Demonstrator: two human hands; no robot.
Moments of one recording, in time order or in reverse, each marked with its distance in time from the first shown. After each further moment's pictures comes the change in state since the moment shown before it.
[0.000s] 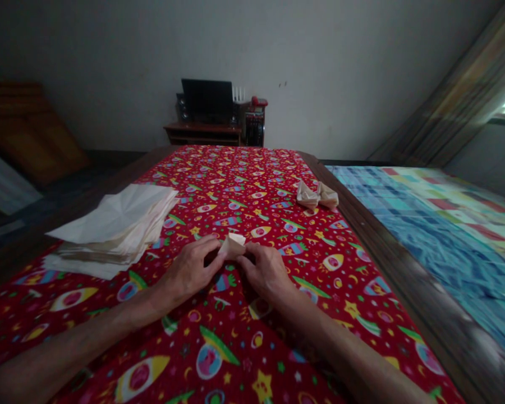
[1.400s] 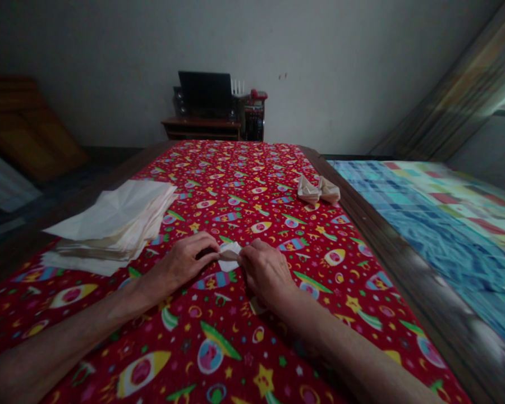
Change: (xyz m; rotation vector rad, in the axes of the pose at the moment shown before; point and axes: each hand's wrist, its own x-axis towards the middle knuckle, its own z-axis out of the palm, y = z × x) left_hand -0.005 -0.026 -0.008 -0.147 -0.086 0.131; right_hand -0.012 0.000 -0.001 -0.311 -0.025 -0.194
